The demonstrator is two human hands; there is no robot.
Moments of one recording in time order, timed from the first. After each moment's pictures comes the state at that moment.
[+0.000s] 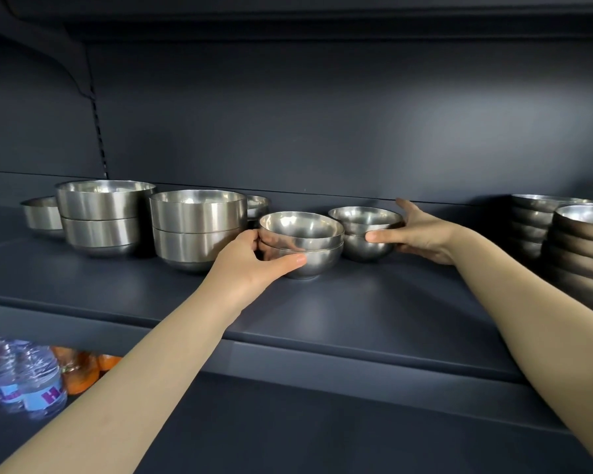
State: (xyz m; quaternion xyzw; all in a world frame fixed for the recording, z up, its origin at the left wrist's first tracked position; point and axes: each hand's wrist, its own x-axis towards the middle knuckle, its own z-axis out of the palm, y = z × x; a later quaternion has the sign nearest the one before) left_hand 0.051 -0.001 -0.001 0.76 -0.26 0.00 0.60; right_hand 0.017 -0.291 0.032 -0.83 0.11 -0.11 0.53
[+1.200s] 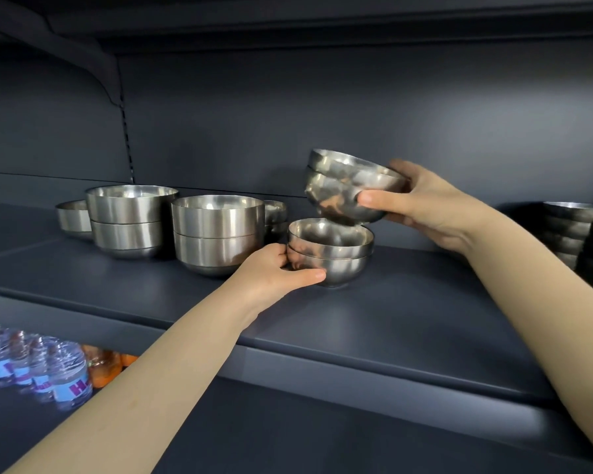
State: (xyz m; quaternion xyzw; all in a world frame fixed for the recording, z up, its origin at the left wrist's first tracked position) left_hand 0.062 -0.006 -0.002 0.77 -0.26 -0.08 0.58; right_hand -0.005 -0.220 0.083 -0.81 -0.03 -0.21 0.55
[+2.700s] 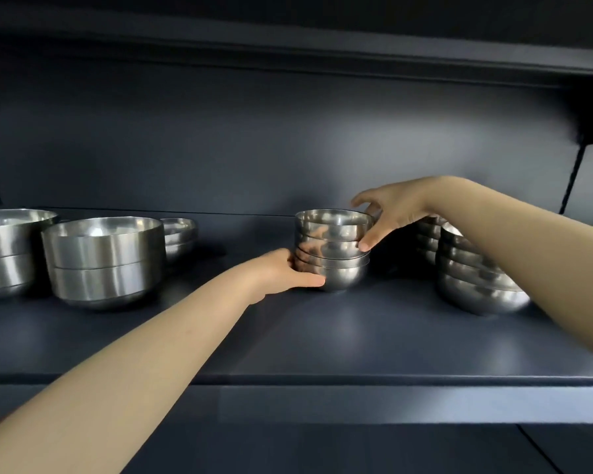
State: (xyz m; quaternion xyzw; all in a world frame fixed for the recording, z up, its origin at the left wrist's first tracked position) left_hand 0.062 -0.135 0.020 0.80 -0.37 -0.20 0.43; right_hand -0.067 -0.304 0.140 -0.98 0.21 0.01 0.05
